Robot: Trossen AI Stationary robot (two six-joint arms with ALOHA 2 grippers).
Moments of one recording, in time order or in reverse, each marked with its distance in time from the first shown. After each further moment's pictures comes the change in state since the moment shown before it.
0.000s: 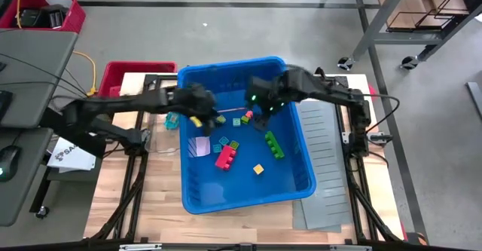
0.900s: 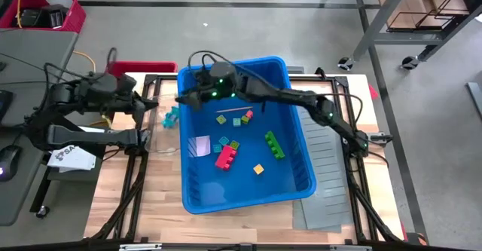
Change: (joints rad) left arm -0.034 -0.601 0.308 -0.789 -0.283 -0.430; right arm -0.107 0.413 0.137 1.336 -0.380 0.197
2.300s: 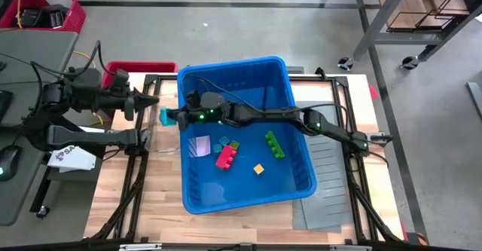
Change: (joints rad) left arm -0.001 -0.016 0.047 0.173 0.100 -0.004; right arm 0.114 0.173 -0.009 0.323 0.225 0.206
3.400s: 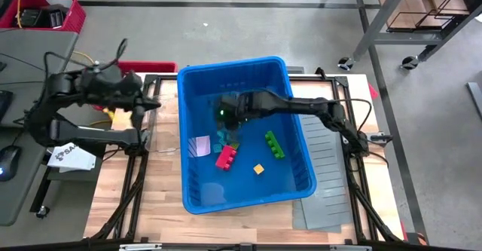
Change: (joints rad) left arm 0.025 0.167 0.160 -0.283 0.031 0.306; right arm 0.013 -0.317 -0.142 -1.171 0.192 -0.866
